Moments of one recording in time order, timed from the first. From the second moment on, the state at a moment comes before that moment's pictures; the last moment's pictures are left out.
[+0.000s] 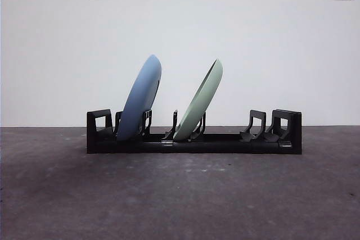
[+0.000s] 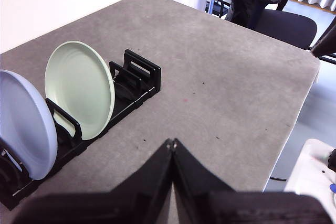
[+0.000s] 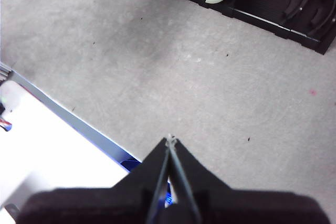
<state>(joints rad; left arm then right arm) -0.78 0.85 1.20 -0.73 0.10 -0.02 0.49 0.83 1.32 -1.29 -0.25 0.03</state>
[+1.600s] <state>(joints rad) -0.08 0.46 0.52 -0.09 0.17 0.26 0.49 0.97 1.32 -1.29 0.00 0.04</state>
